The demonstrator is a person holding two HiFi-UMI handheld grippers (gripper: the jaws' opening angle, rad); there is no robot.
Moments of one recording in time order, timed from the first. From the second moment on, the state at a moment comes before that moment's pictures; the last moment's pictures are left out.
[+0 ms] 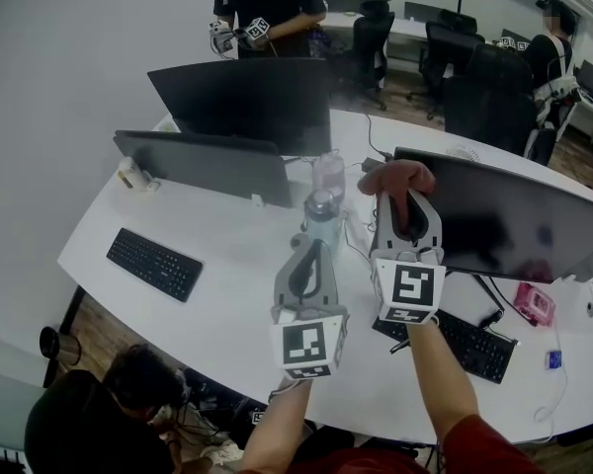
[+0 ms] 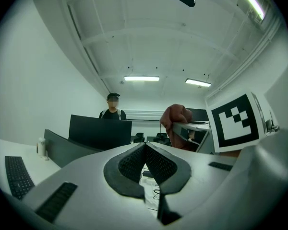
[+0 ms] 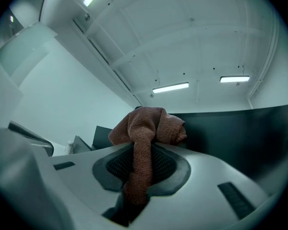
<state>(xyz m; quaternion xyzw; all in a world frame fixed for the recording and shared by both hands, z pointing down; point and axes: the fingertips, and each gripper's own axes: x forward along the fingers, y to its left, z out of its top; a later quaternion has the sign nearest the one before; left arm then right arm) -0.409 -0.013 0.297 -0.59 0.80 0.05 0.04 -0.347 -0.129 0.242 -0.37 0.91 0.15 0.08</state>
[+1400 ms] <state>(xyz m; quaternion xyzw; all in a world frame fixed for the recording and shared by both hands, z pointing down) -0.421 -0.049 0.428 -0.58 0.81 0.01 -0.04 -0.345 -0.145 0.474 -0.38 0.92 0.05 -0.05</state>
